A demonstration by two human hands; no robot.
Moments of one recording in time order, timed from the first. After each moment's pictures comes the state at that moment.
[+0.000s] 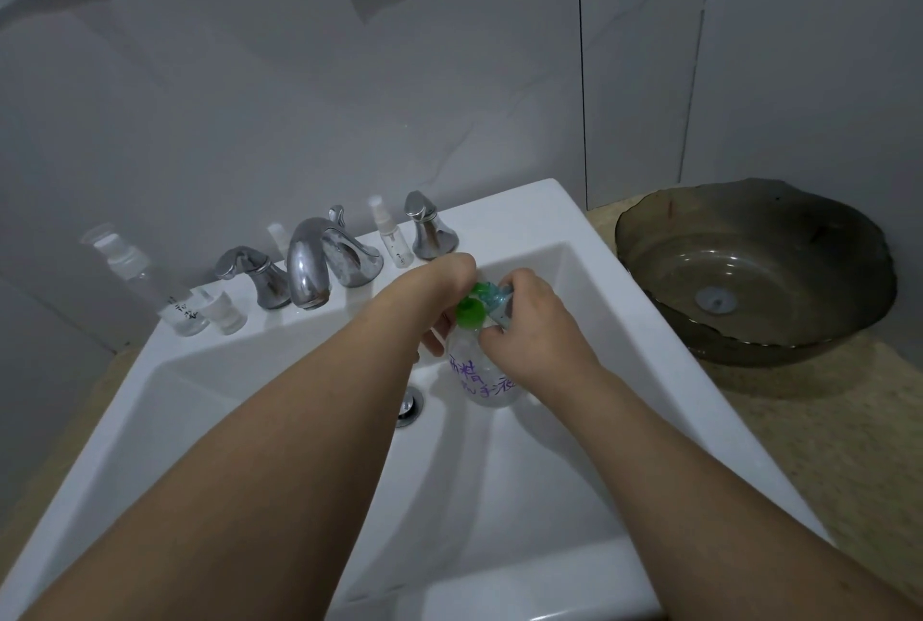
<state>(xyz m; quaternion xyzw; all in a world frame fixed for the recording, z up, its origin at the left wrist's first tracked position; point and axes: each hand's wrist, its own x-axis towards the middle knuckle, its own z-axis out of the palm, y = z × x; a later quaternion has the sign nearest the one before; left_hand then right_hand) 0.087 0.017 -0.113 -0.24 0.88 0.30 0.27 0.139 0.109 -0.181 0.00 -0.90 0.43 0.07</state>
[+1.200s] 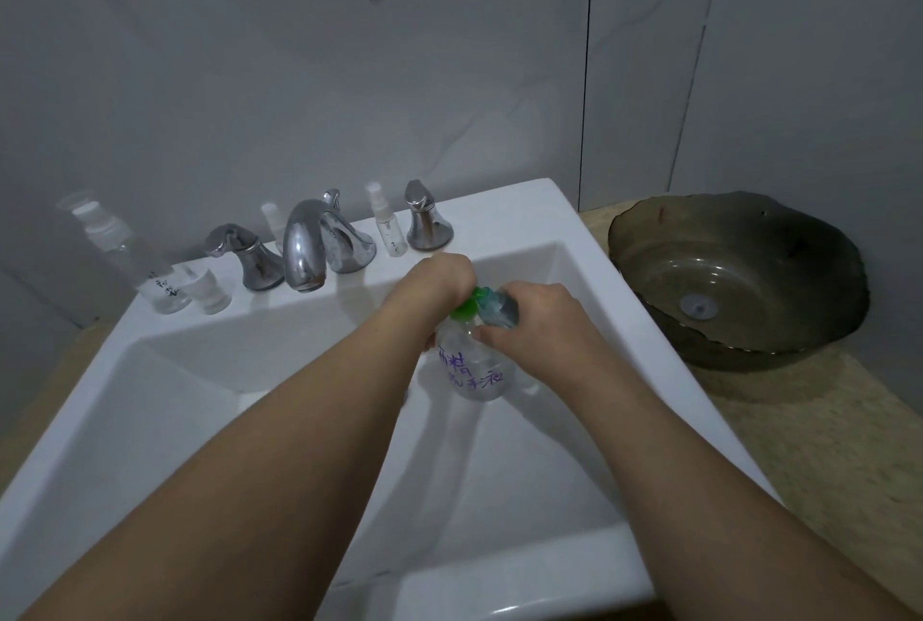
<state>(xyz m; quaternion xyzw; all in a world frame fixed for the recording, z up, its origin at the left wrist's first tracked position) 0.090 0.022 -0.121 -0.20 0.91 0.30 0.20 0.131 0.128 -0.190 0.03 -0.93 0.37 0.07</state>
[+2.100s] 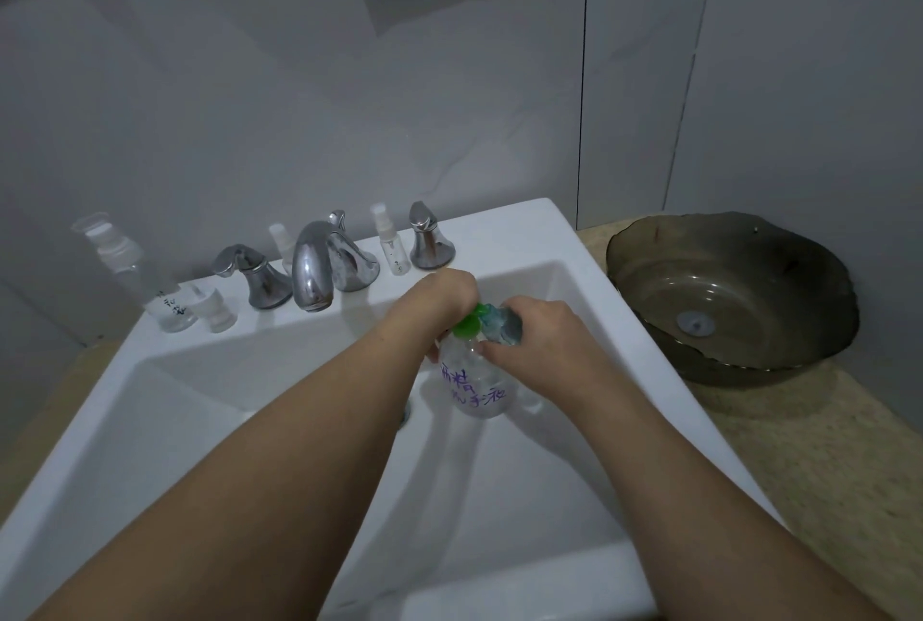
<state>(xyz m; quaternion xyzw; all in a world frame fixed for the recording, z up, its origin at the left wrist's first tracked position) 0.087 0.020 -0.118 -0.18 0.92 0.28 0.23 0.132 0.129 -0.186 0.03 -0.92 0.37 0.08</state>
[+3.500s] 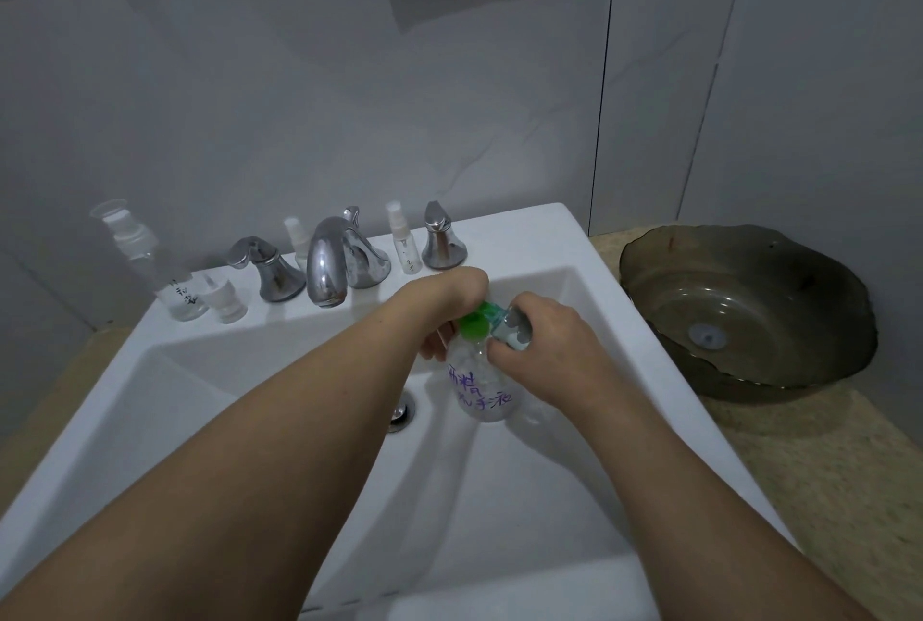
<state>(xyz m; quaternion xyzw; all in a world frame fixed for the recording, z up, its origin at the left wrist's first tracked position) 0.085 0.010 -0.110 -0.15 0.92 0.25 0.27 0.134 0.126 -0.186 0.06 -0.92 0.36 0.12</state>
